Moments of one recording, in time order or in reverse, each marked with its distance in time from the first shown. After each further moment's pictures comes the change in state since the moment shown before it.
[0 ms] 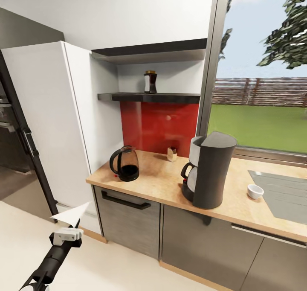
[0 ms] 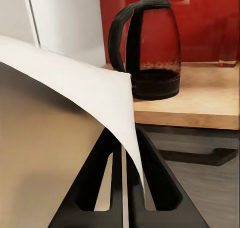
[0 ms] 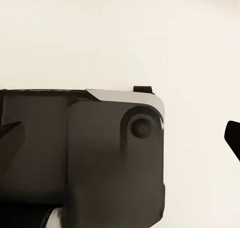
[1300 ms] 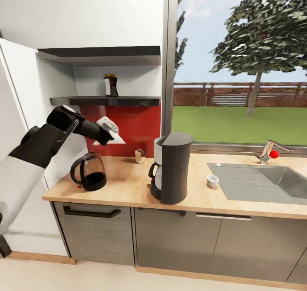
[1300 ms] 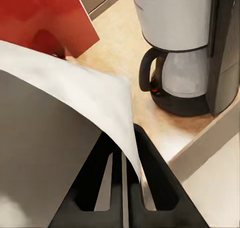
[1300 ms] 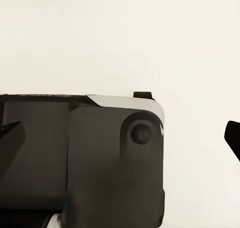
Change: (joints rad) left arm -1.277 0.306 -0.802 0.188 -0.143 1.264 -0.652; right arm 0.001 0.000 0.005 0.002 0.001 0.000 0.000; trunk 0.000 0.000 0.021
